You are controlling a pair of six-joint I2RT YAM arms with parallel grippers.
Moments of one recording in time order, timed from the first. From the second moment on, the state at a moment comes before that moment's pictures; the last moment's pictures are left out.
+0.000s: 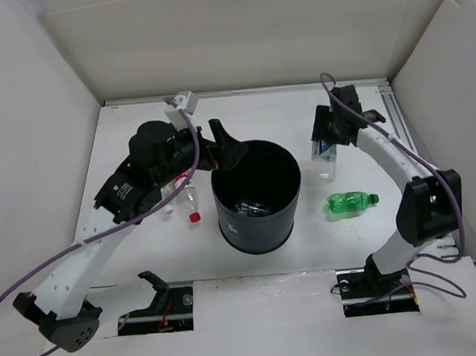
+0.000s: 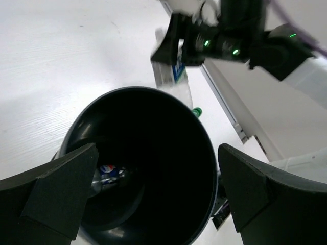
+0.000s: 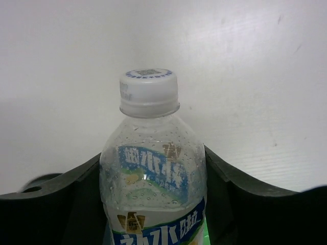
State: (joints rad) left arm -0.69 1.04 1.34 -0.54 0.09 -0.54; right arm 0.21 1.64 1.30 -0.57 0.12 0.38
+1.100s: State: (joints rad) left arm -0.75 1.43 1.63 -0.10 0.62 -0.47; right arm 0.46 1.28 1.63 -0.03 -0.41 0.67
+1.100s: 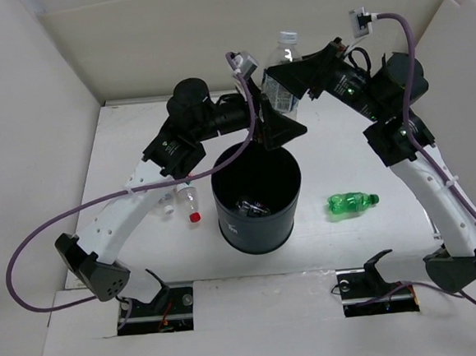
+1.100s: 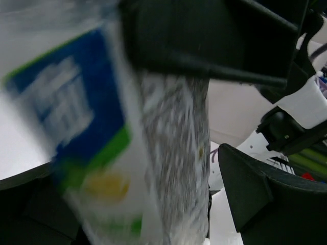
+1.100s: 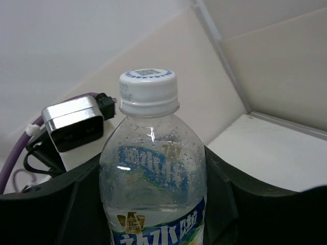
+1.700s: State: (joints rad) left arm -0.79 1.27 1.42 -0.13 0.39 -0.39; right arm 0.49 1.17 1.46 0.00 -0.45 0.65
